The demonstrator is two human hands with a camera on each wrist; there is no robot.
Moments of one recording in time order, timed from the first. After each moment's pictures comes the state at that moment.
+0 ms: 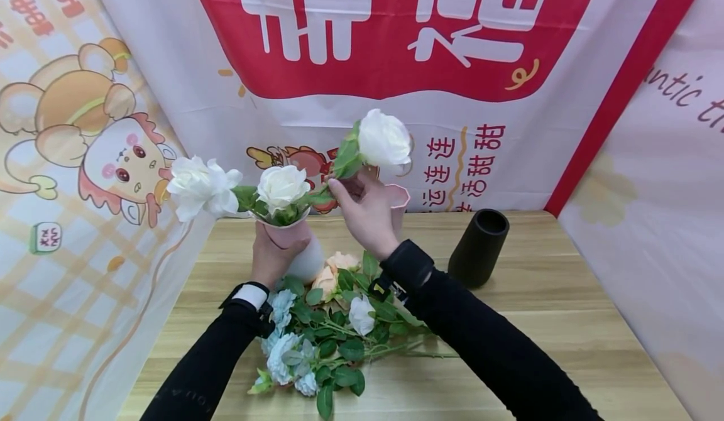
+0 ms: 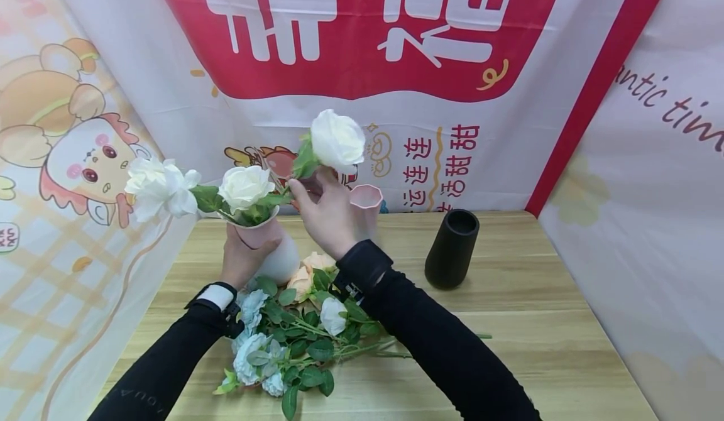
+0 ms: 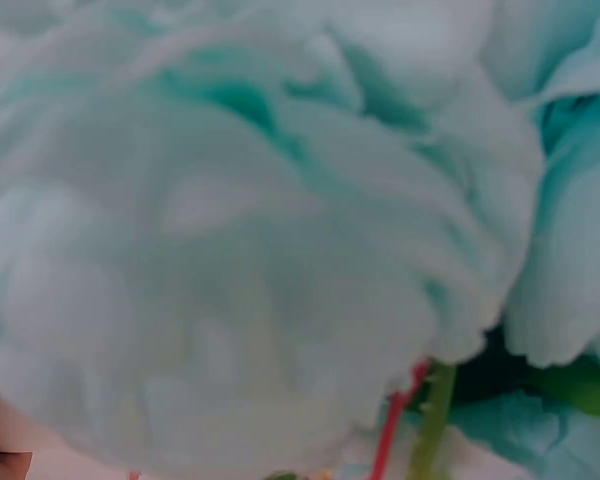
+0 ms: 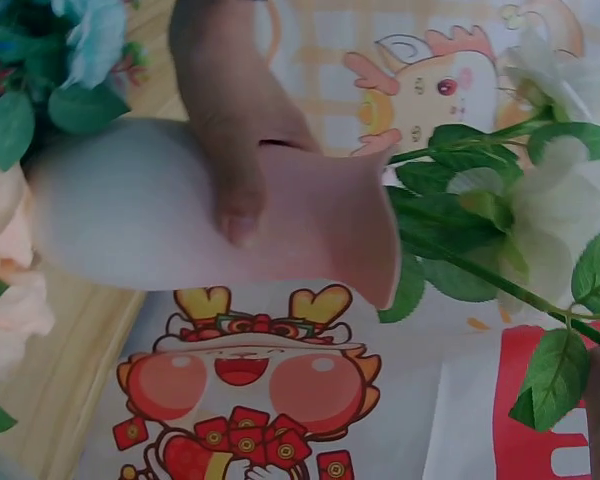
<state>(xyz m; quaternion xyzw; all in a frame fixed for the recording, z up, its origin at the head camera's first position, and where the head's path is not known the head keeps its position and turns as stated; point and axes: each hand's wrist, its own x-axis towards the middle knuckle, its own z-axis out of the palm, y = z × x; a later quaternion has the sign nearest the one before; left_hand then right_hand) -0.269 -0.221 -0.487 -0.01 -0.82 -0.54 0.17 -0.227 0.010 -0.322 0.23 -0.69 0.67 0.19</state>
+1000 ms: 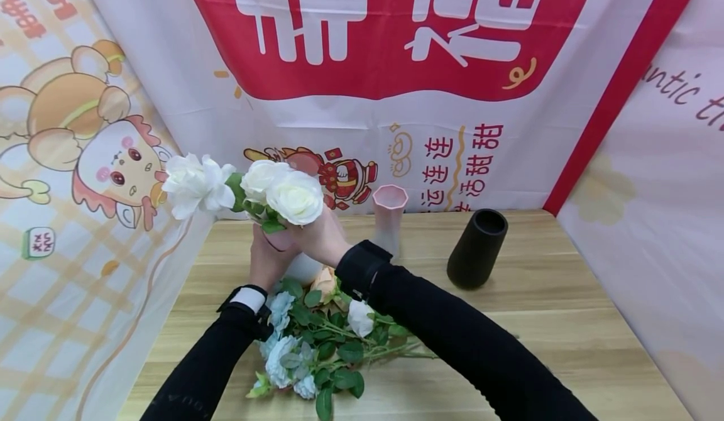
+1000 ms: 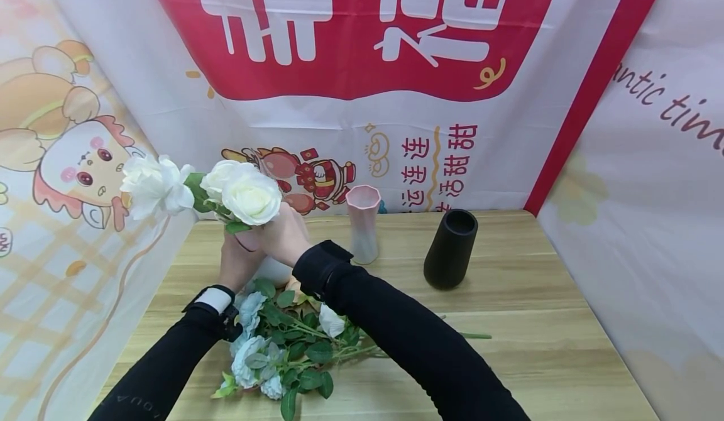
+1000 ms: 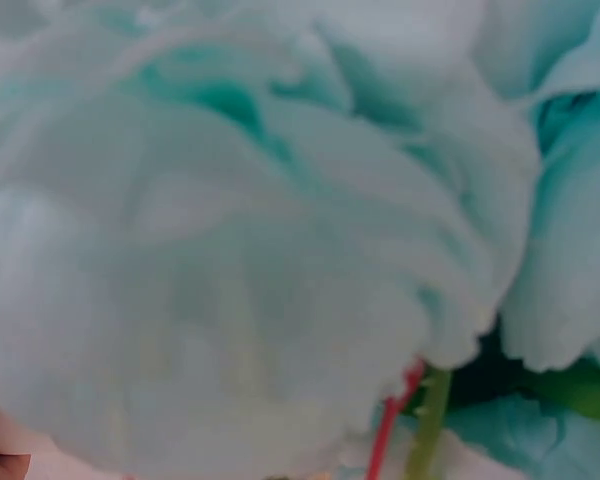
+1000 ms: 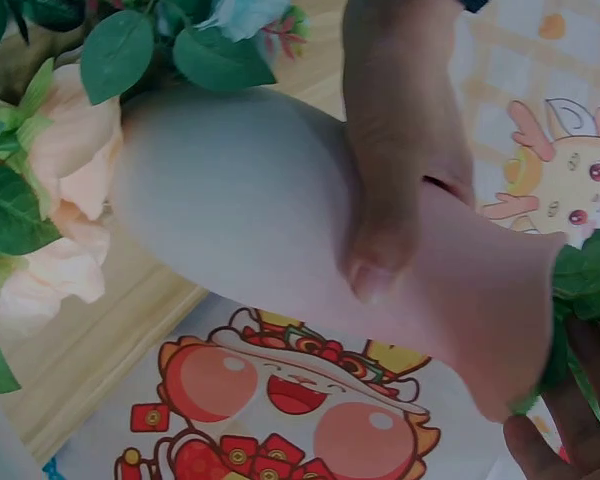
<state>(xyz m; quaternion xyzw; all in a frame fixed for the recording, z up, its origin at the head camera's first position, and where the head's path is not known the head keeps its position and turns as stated) -0.268 -0.223 -0.489 -0.04 -0.84 -0.52 0.18 -0.233 -0.043 -0.353 0.25 -0.83 0.49 0.09</state>
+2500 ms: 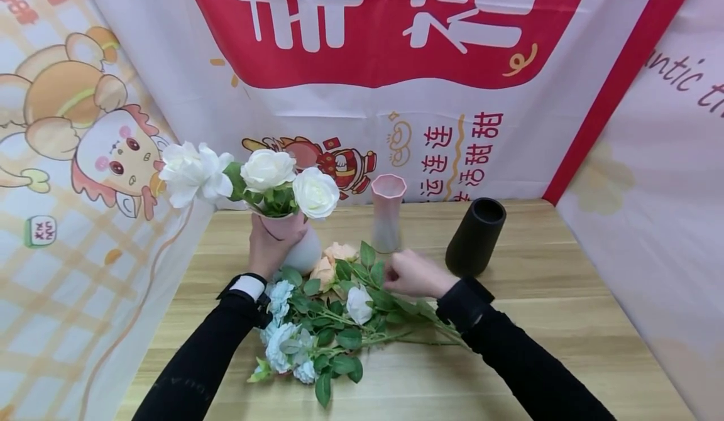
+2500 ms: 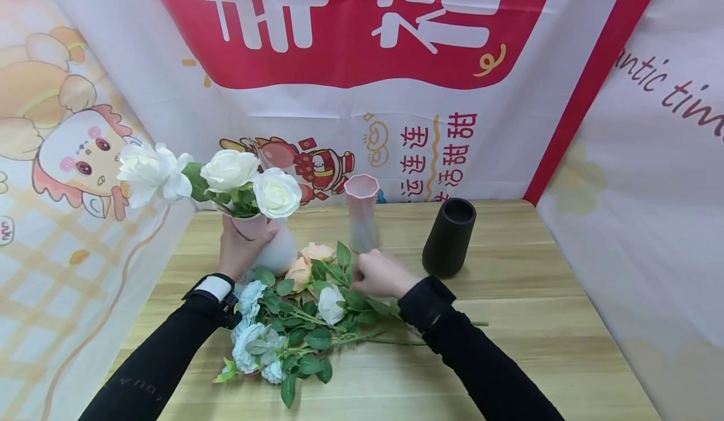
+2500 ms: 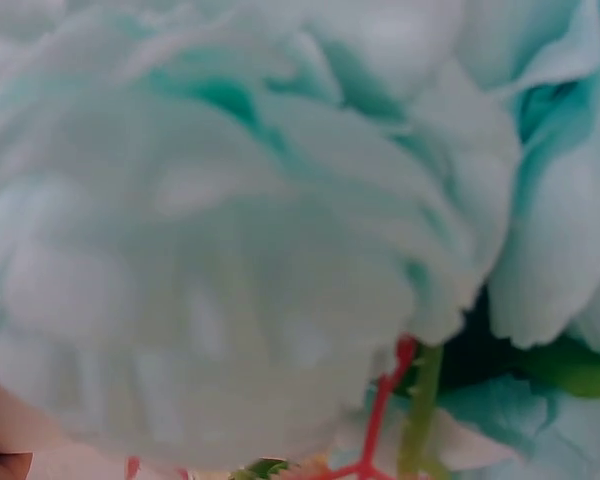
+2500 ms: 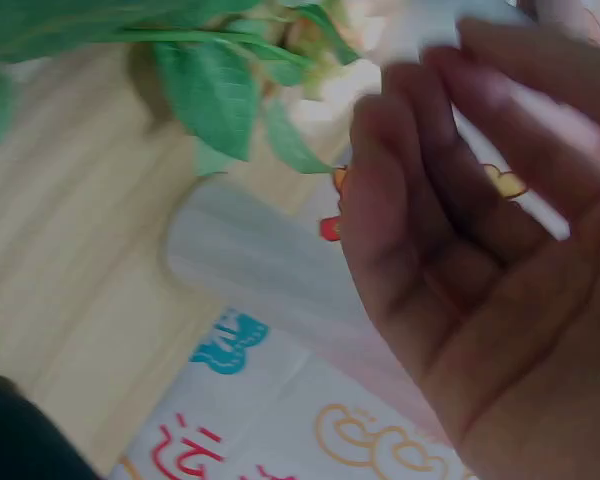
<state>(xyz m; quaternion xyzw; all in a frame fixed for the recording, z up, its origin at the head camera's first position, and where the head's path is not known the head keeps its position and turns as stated) -0.269 -0.217 -0.483 -0.02 -0.82 -0.54 0.17 -0.196 0.114 -0.431 0.36 -0.90 0.25 -0.08</state>
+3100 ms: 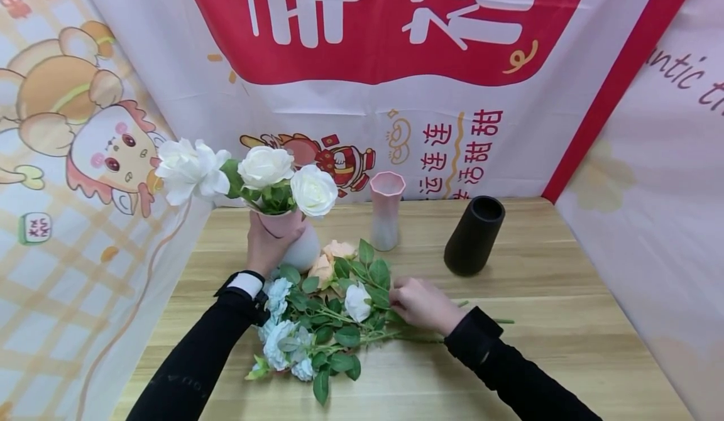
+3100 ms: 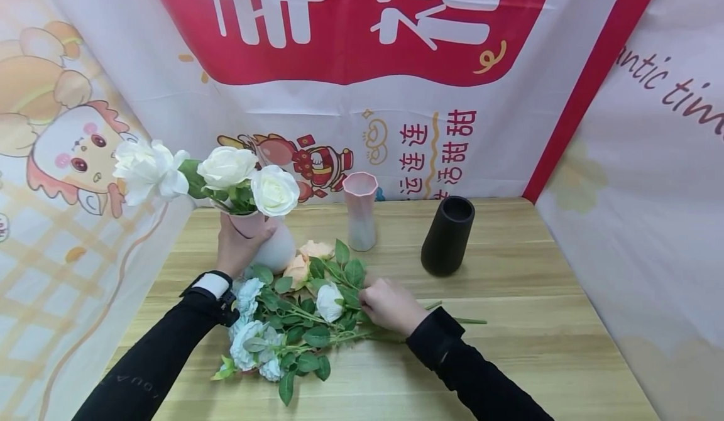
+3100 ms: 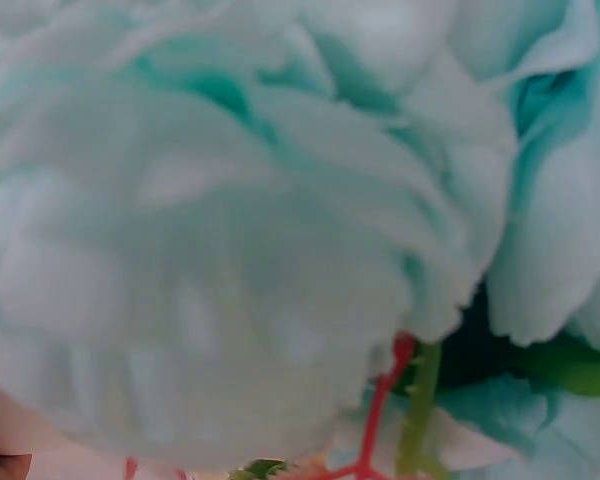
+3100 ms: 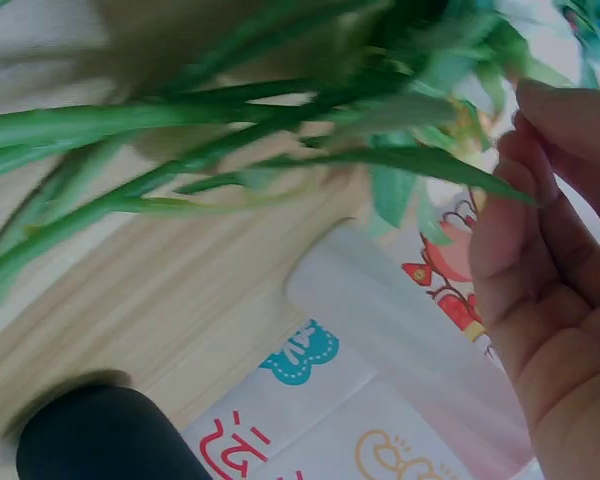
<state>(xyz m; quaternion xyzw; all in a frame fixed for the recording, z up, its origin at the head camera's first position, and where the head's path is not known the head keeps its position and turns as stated) -0.269 -0.219 -0.485 -0.02 -0.83 -0.52 0.18 -0.158 0.130 -0.484 0.43 -0.88 0.17 0.09</state>
